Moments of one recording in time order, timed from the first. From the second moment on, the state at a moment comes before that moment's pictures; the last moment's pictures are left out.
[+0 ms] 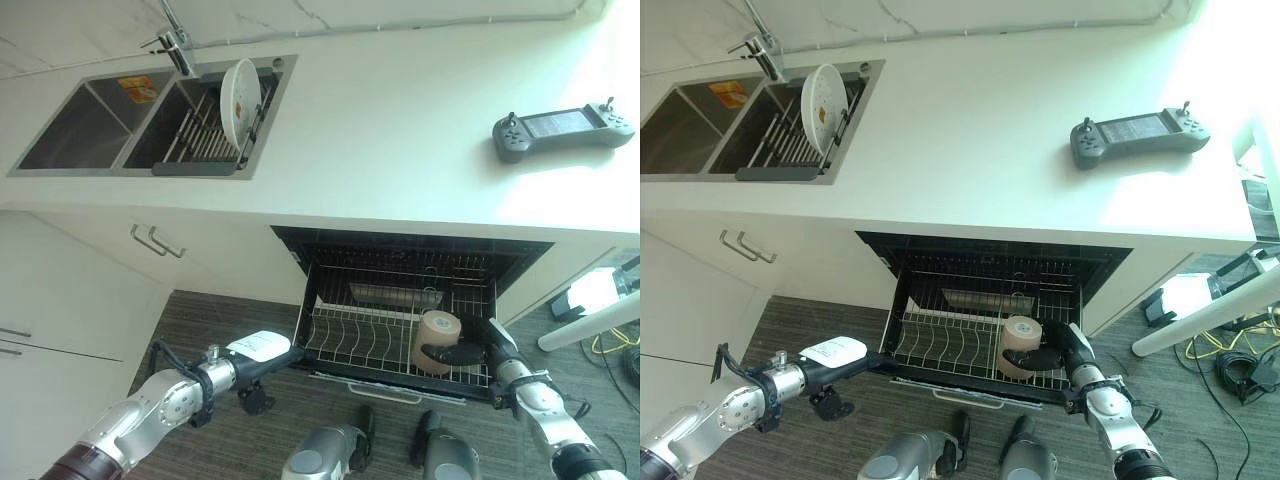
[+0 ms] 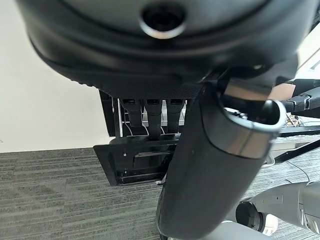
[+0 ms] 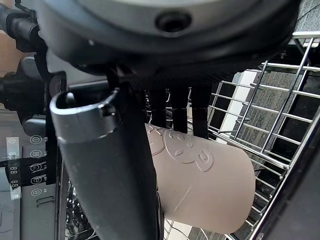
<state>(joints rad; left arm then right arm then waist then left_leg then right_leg) -0.01 0.92 -0.40 0.03 0.52 -0.30 -0.34 -0.14 -0.53 0.21 0.68 0.29 -0.23 0.08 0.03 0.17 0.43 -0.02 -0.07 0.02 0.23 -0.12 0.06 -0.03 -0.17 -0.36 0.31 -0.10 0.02</state>
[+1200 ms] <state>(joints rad) -0.10 0.72 -0.43 0.24 0.61 -0.31 -0.10 -0.09 -0.52 0.08 0.47 0.22 -0.48 -0.37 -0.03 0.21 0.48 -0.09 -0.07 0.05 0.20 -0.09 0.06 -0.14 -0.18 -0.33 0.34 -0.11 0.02</state>
